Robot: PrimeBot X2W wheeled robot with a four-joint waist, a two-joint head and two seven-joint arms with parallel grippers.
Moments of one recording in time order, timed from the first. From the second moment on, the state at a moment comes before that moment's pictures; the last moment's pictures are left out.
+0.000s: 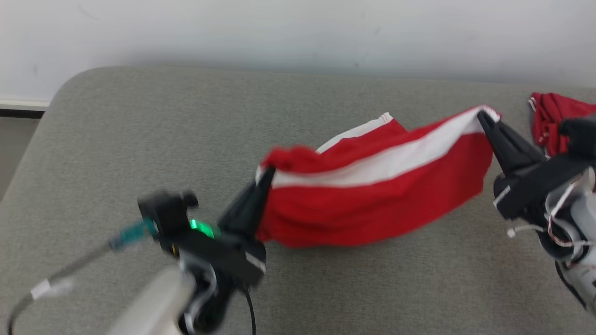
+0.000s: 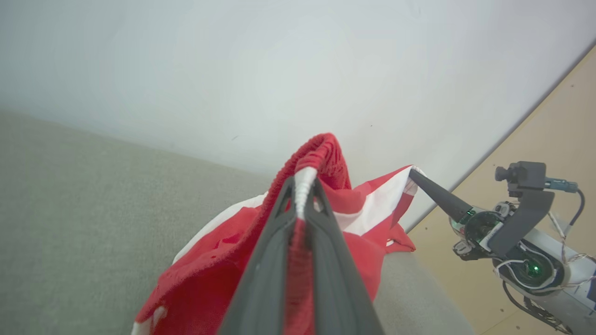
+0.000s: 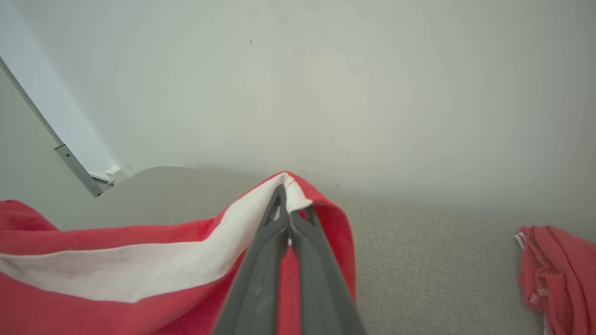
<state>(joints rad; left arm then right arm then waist) -0.43 0.24 -0.61 0.17 -0.98 -0.13 -0.20 -0.61 -0.62 0.54 0.35 0.89 0.13 -0.06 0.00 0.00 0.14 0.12</state>
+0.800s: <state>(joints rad) -1.70 0.20 -0.39 0.71 -1.17 -0.12 0.07 -1.76 -0.42 0.58 0.79 0.85 0.13 0.04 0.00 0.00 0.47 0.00</state>
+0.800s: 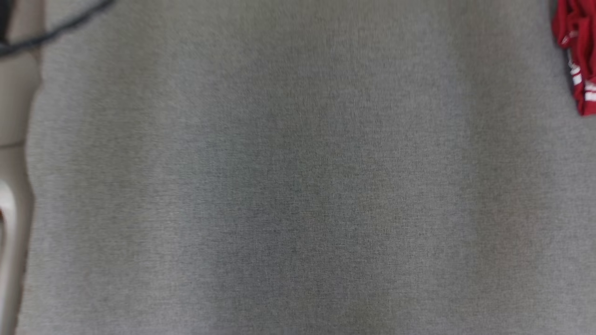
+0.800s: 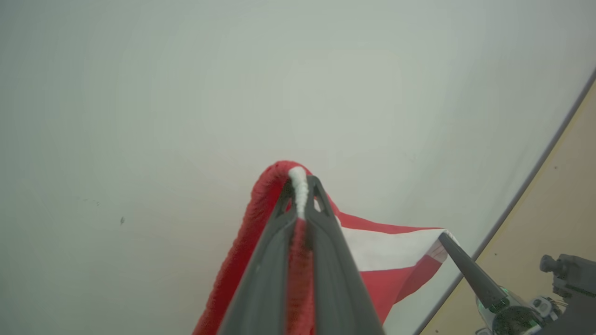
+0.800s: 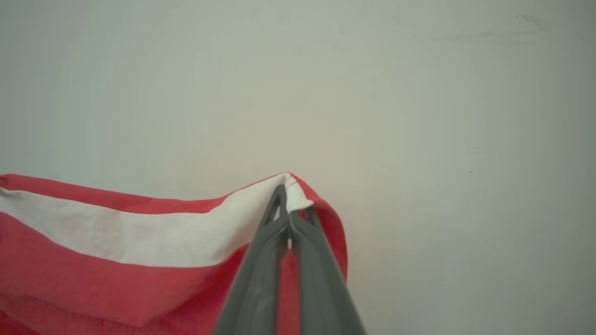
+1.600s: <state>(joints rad) -1.82 0.29 -0.58 0.76 -1.21 -0.13 -0.05 -1.86 -0.34 0.76 0.89 0.92 0.13 -0.12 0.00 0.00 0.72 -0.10</state>
